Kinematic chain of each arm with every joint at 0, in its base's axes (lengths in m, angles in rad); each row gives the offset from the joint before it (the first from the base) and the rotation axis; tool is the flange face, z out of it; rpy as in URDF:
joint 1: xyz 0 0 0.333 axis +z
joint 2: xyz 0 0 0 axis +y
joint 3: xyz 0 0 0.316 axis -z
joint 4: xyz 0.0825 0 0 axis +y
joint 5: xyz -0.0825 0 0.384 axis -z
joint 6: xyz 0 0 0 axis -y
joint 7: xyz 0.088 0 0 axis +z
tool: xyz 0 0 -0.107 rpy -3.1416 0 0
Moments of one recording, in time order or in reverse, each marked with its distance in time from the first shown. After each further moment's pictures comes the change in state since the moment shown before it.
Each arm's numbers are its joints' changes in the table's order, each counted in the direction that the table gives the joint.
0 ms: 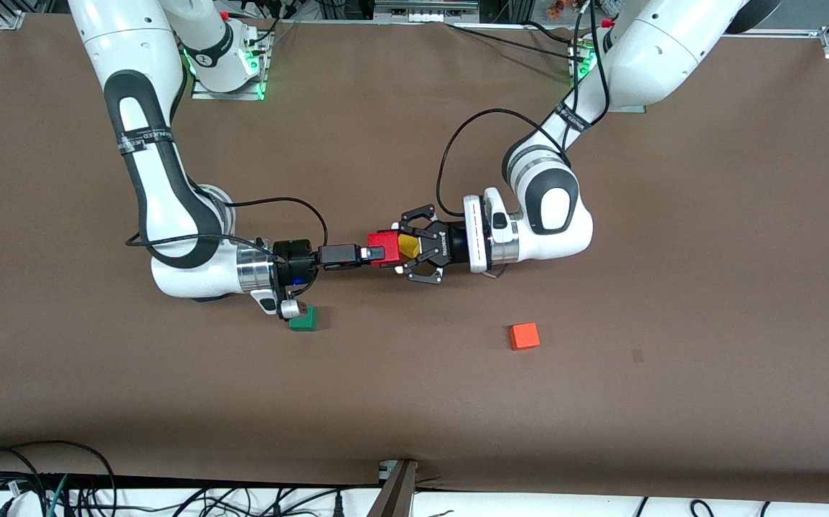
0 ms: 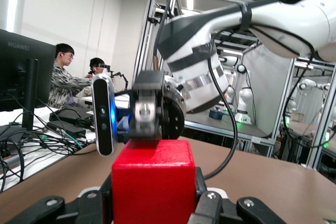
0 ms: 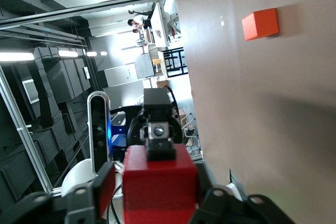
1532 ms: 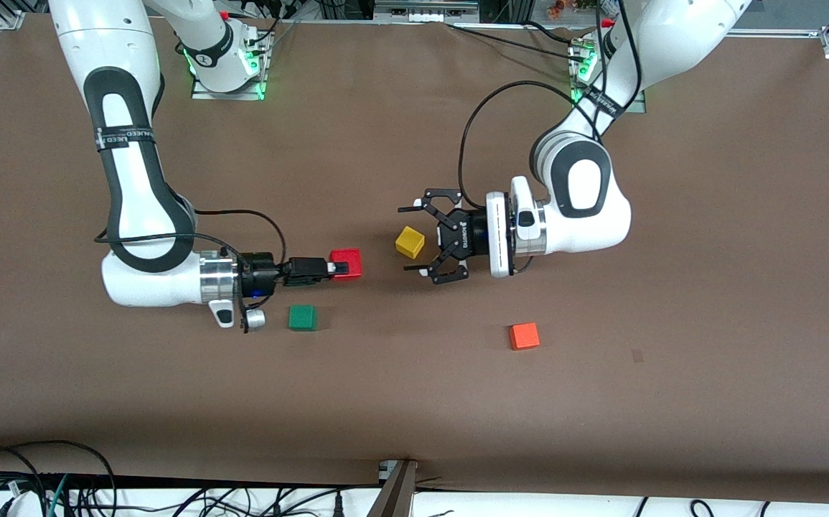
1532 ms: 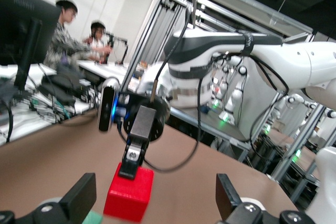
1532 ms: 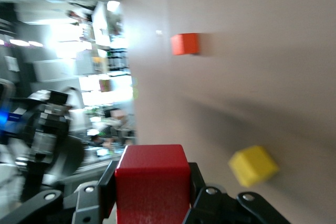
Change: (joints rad) left arm 0.062 -0.159 -0.002 0.046 -0.268 0.003 0.533; right arm -0.008 -0.012 0.127 -0.036 0.328 -0.001 0.009
